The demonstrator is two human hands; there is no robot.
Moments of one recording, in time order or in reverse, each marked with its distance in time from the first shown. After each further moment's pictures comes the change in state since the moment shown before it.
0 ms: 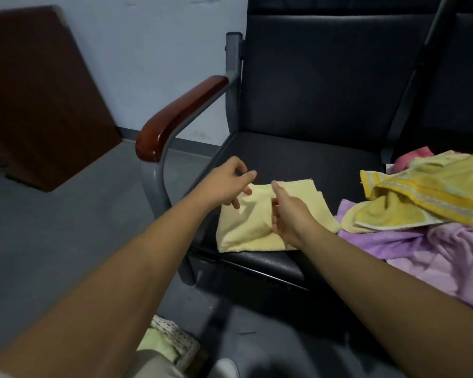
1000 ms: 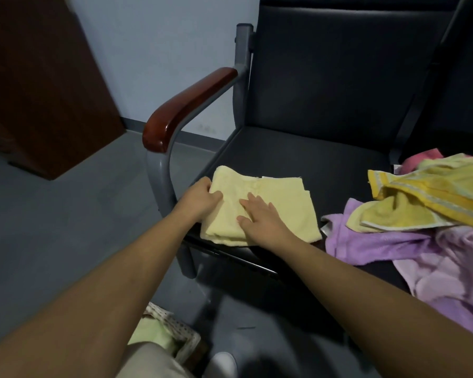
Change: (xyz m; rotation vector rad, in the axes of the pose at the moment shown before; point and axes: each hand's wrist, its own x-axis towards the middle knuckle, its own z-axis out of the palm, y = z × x) left_hand -0.009 -0.072 -0.004 0.116 0.132 -0.237; right_hand -0.006 0.033 0.034 -1.174 -0.215 -0.433
